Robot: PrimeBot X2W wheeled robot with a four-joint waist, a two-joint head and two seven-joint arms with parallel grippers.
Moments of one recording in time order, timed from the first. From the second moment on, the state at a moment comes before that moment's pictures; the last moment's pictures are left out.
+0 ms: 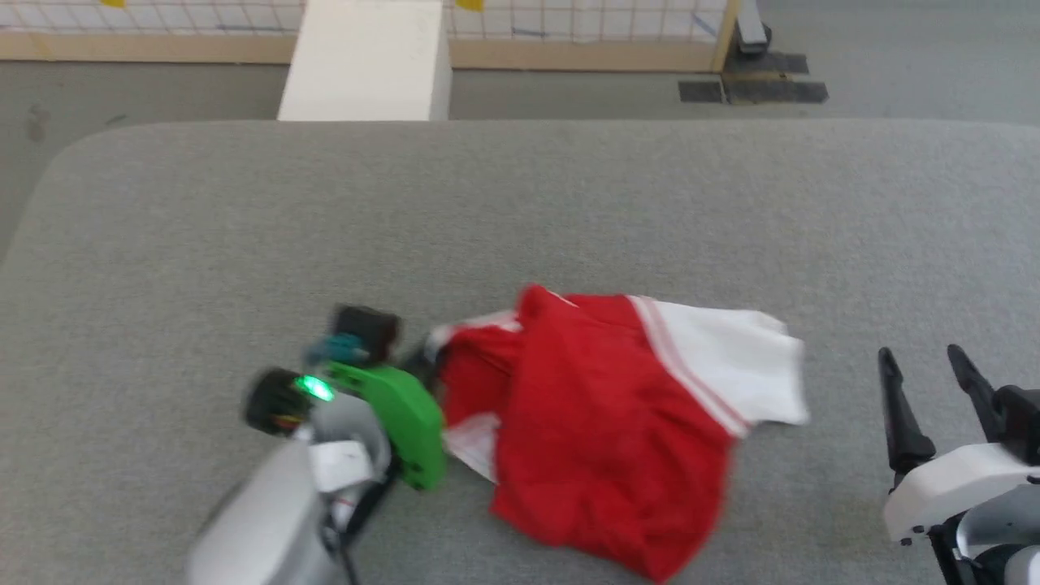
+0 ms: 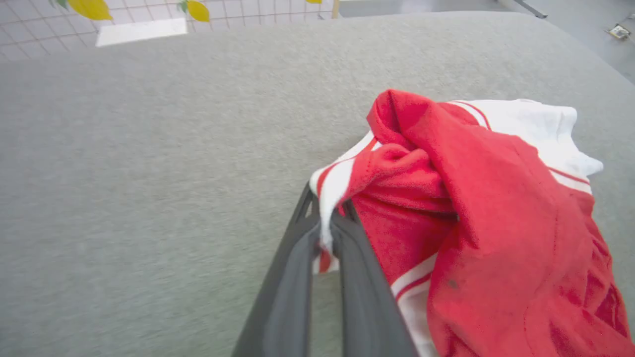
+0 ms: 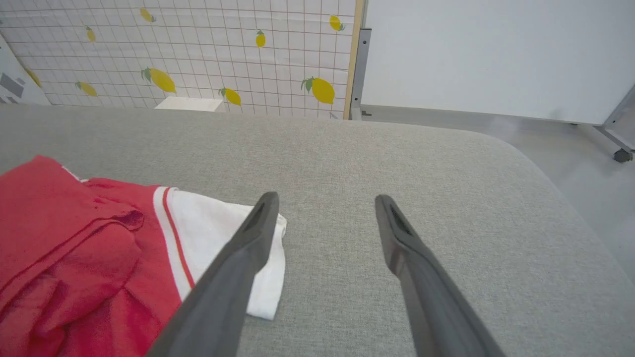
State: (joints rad) left arm -0.38 0.27 -0.54 0.28 -0.52 -0.01 0.20; right arm 0.02 -0.11 -0.17 -0.08 0.08 0.13 0.11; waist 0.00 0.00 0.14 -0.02
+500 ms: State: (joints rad) left arm -0.37 0.38 -0.38 0.23 -0.43 0.10 -0.16; right arm 0.01 -0.11 -0.08 -0.03 0.08 0.13 0.12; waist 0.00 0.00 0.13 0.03
